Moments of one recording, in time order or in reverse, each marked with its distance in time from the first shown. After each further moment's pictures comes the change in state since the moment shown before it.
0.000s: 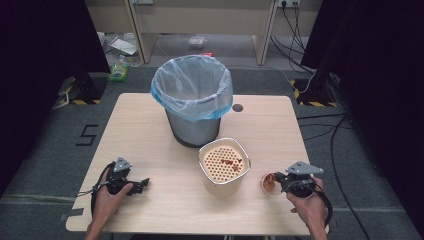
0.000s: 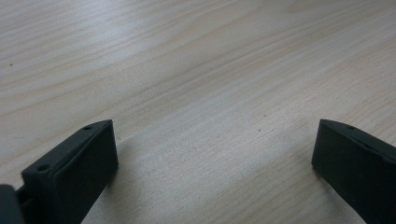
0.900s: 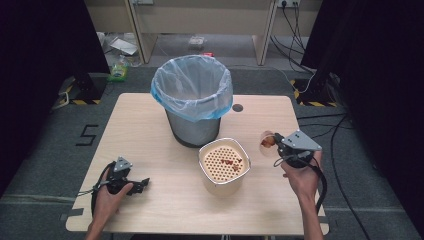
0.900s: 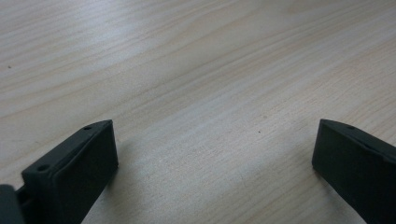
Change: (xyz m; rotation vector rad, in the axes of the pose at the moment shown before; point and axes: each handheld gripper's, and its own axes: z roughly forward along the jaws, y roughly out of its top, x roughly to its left) left arm 0.000 0.001 0.001 0.002 -0.003 0.006; right arm -0.003 0.088 -0.011 -0.296 -0.192 -0.177
